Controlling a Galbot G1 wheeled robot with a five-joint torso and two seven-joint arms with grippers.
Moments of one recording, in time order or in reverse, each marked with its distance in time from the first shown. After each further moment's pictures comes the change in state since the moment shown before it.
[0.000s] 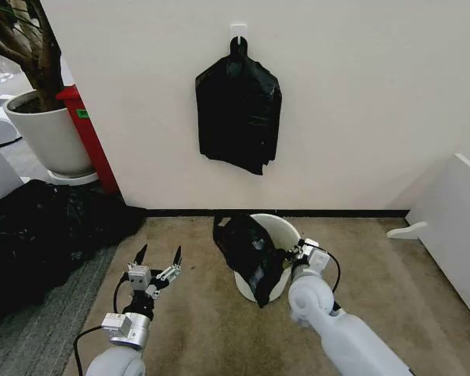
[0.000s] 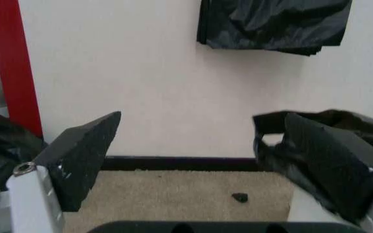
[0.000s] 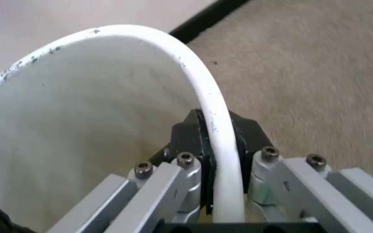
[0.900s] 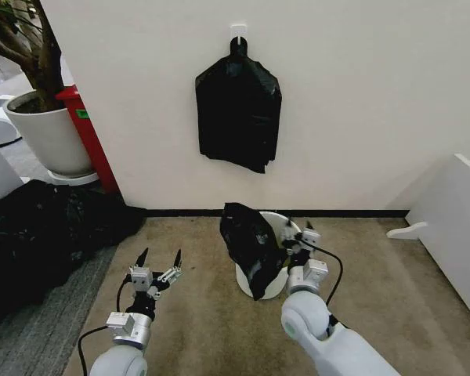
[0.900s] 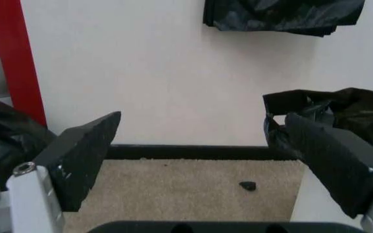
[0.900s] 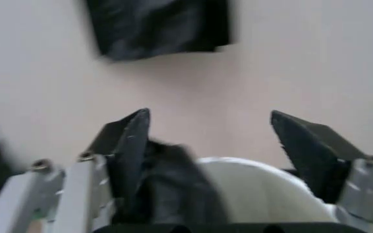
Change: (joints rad) left arm -0.037 -0.011 0.009 0.064 0.017 0.008 -0.004; right arm -0.032 -0.145 -0.125 0.174 -0.523 0.008 -0.471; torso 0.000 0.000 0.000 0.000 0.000
